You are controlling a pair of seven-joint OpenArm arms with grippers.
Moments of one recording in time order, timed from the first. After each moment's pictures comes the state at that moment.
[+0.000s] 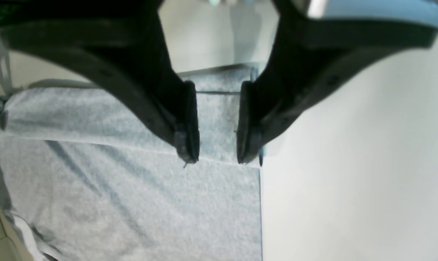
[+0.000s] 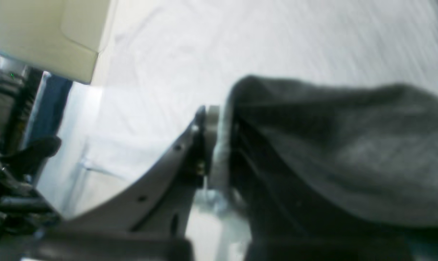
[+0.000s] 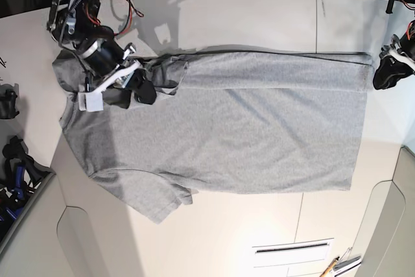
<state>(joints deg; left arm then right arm) 23.2 -30.4 -33.4 82.5 -55.7 -34.8 36.7 -13.5 -4.2 17.4 102.1 41.8 26.7 -52.8</state>
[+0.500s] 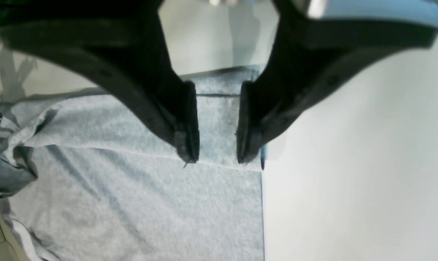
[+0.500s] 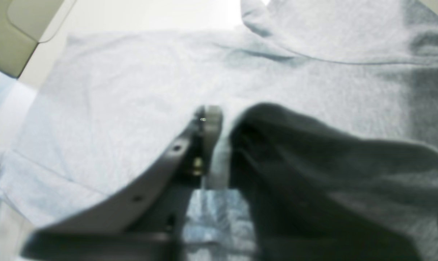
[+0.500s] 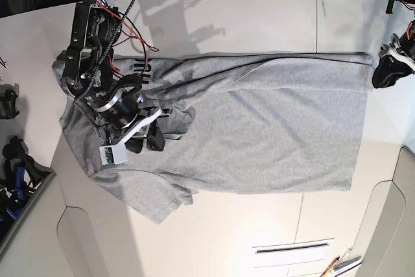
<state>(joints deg) 23.2 -30.3 -33.4 82.5 -55.7 -34.8 37.7 0.7 -4.0 9.7 95.4 21.6 24.6 -45.6</state>
